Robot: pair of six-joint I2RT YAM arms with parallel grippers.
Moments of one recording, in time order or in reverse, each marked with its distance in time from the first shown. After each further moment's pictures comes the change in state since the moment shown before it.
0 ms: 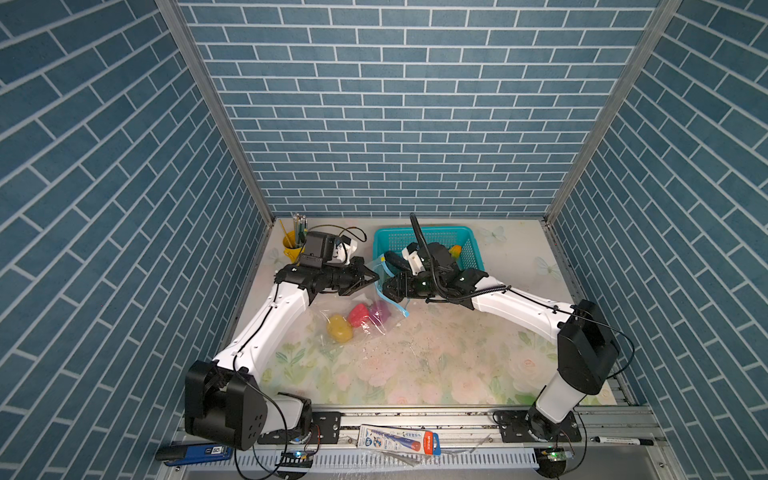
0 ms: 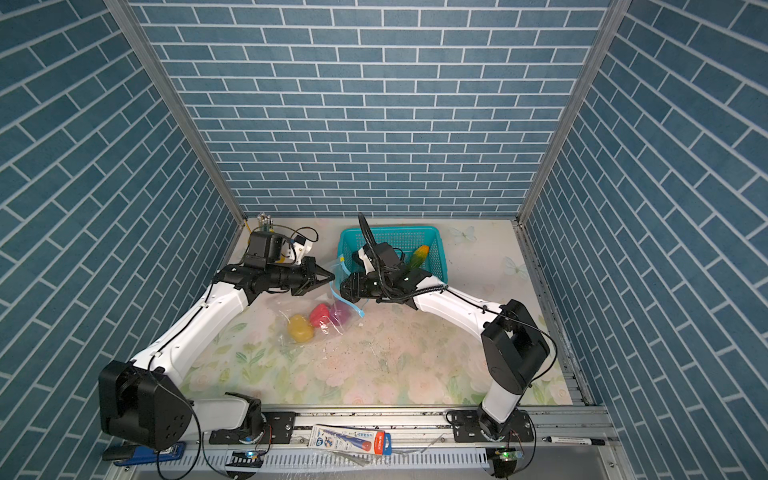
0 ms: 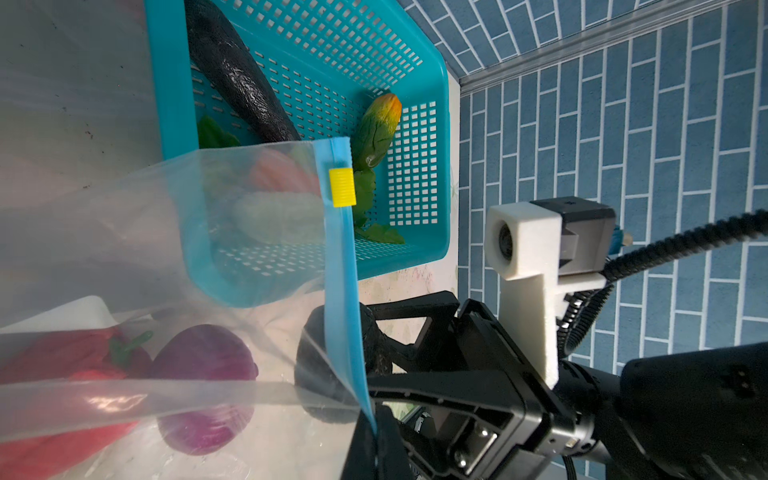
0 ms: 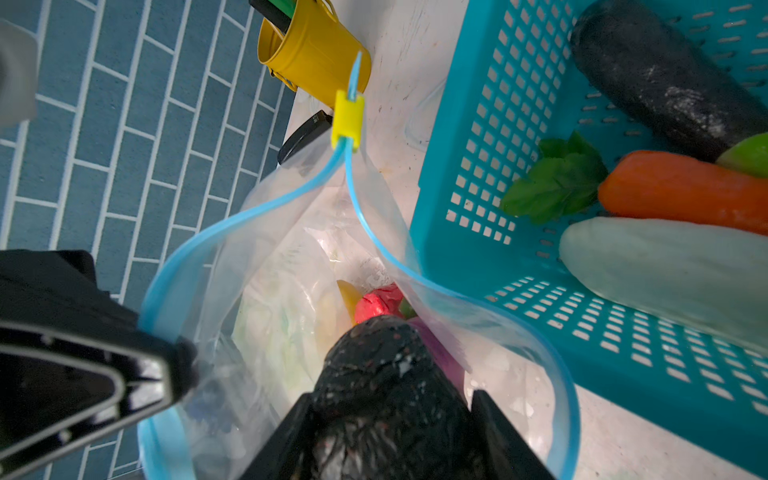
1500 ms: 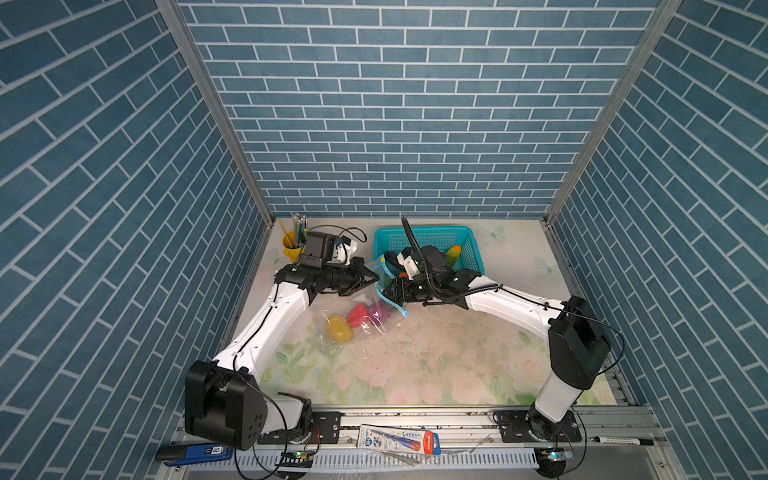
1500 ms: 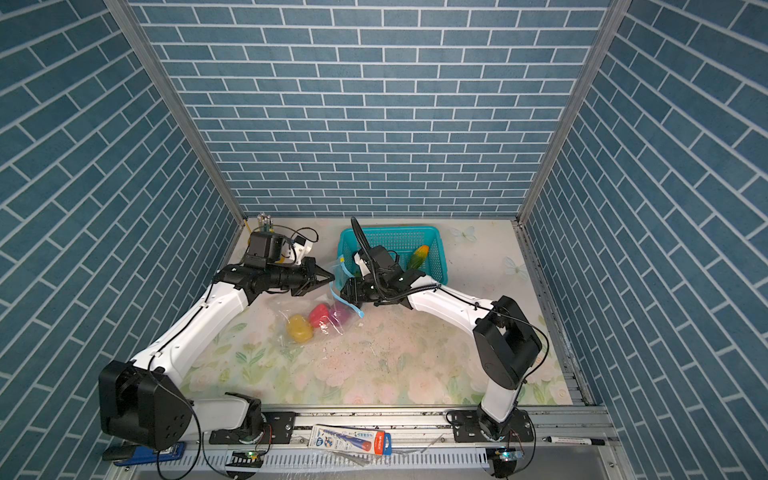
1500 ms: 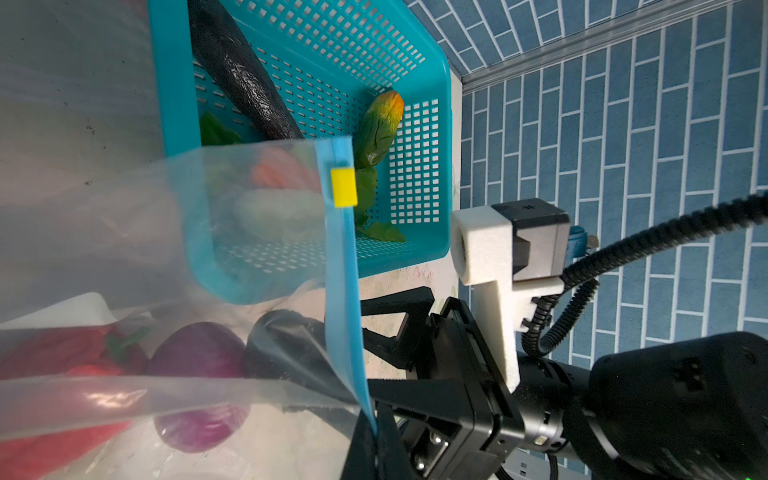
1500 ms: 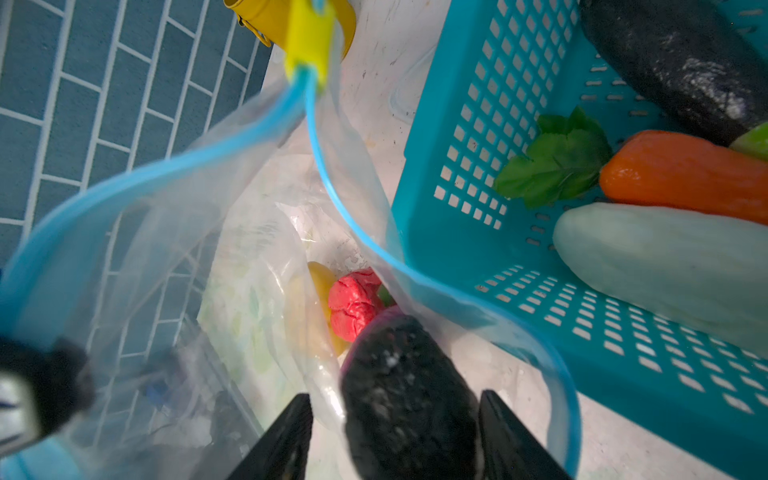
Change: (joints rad) left arm 0.000 0.000 0.000 -0.008 0.000 0.000; right arm 0.012 0.043 0.017 -0.050 0.008 -0.068
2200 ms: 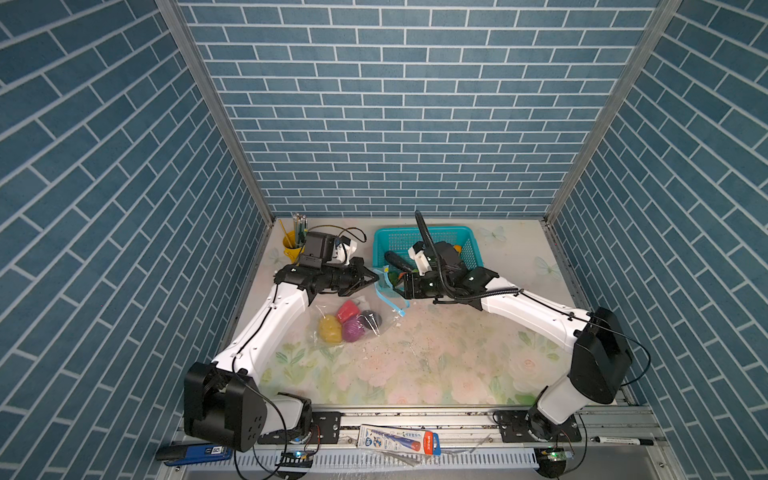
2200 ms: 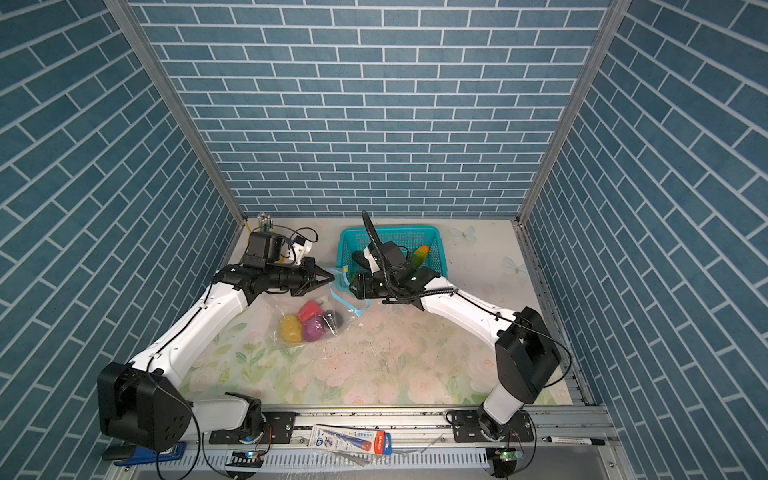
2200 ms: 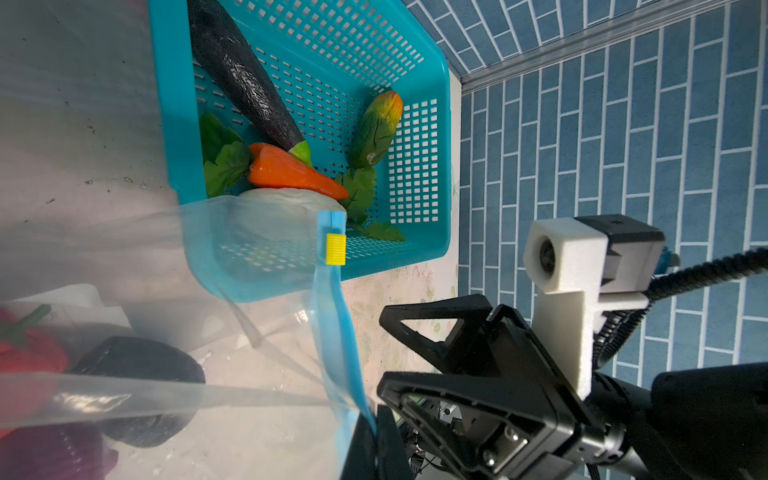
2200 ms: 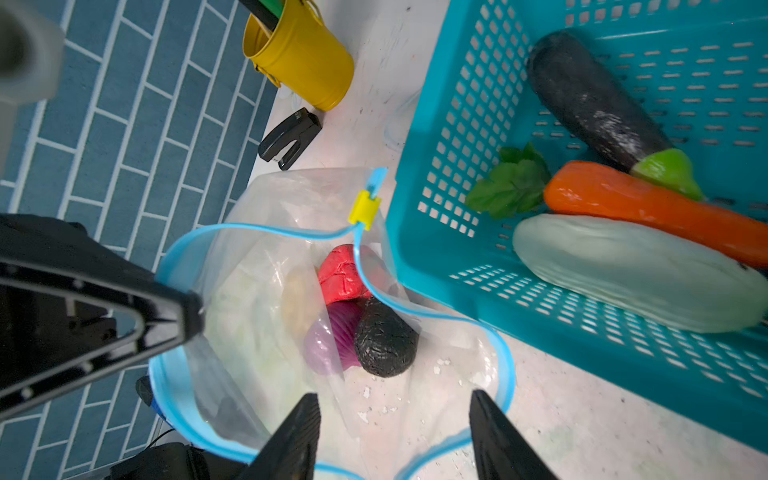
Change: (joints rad) left arm 0.000 -0.010 0.000 -0.005 0.000 0.000; right arm -0.046 -0.137 -0.051 -0.056 0.045 0.025
